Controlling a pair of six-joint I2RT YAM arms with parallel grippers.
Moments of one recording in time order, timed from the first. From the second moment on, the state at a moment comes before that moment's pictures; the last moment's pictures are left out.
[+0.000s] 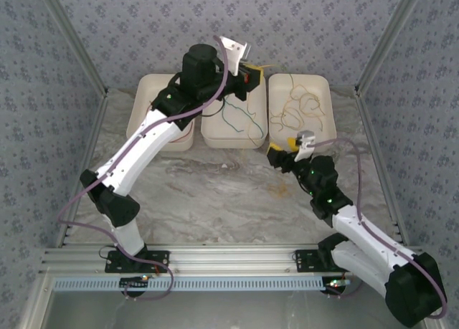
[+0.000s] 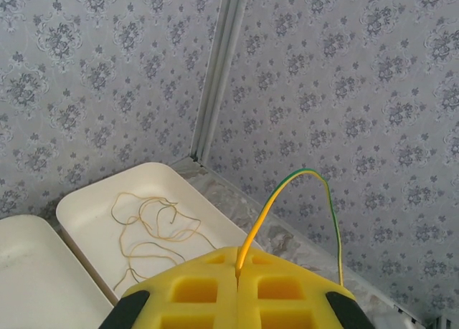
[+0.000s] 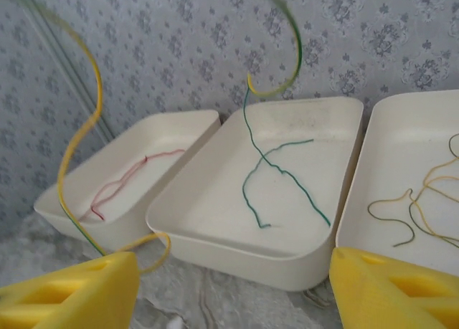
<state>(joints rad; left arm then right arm) -0.73 1.76 2.07 -0.45 0.27 -0.23 0.46 0.87 0.40 0.40 -0.01 0.24</state>
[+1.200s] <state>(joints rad) -0.76 1.80 2.09 -0.45 0.28 -0.25 0.29 1.11 0.71 0.51 0.02 0.15</state>
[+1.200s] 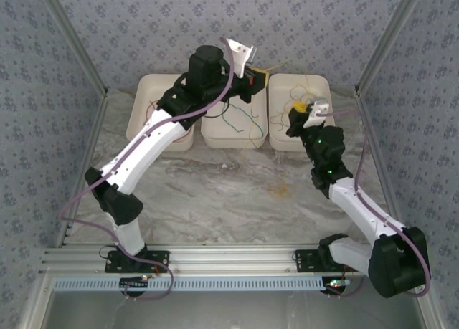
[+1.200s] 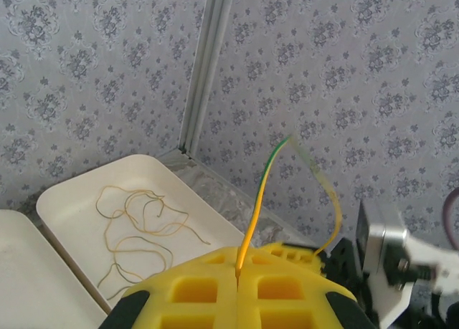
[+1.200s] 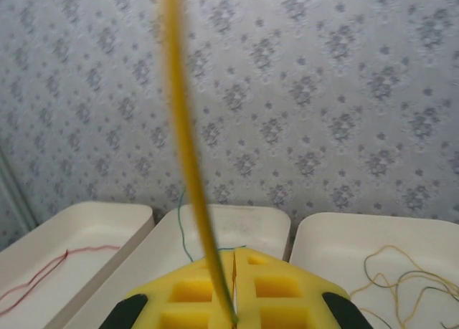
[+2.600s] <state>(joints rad) -0.70 2.89 2.86 0.00 0.23 -0.82 -0.05 1.81 1.55 -0.12 0.06 0.46</state>
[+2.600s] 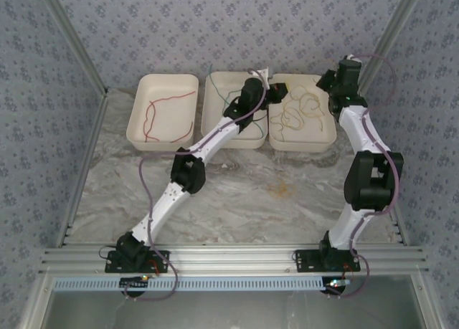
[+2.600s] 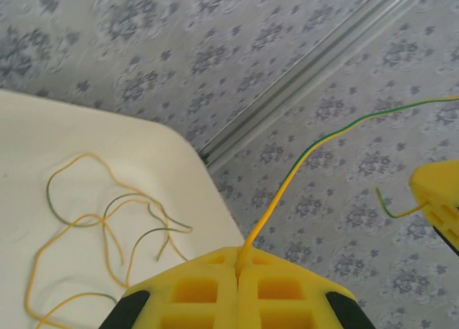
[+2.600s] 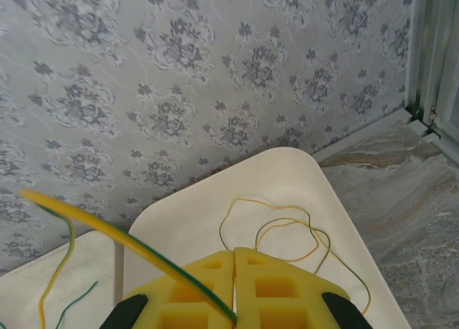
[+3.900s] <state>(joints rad) -0.74 2.73 2.84 -0.41 0.17 -0.76 -0.06 2.35 2.19 -0.56 -0.05 0.46</state>
